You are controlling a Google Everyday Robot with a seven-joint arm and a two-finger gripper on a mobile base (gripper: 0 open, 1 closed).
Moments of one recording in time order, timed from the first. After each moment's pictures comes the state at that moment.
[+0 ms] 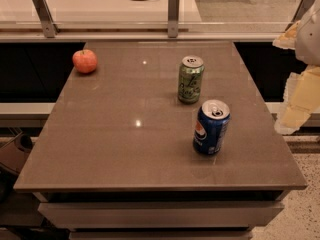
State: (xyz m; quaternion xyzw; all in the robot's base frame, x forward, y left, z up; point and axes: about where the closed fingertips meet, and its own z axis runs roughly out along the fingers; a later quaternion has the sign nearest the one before) arm 0.438 -0.213 0.988 -0.60 0.78 -0.05 0.18
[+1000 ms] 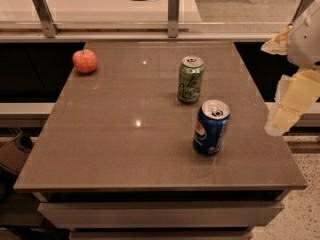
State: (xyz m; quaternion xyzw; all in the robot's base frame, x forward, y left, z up) arm 0.440 -0.197 0.979 -0.61 0.77 0.00 0.20
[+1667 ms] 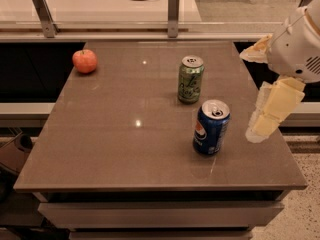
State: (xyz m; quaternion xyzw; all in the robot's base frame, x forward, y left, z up) arm 0.434 -0.160 0.969 -0.63 0.74 0.06 0.22
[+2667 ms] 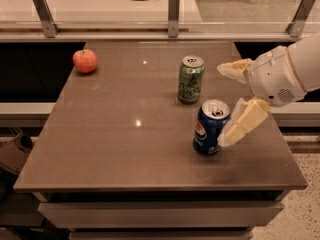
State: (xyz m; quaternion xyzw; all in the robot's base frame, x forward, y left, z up) arm 0.465 -0.125 0.919 -0.62 0.69 0.17 0.34
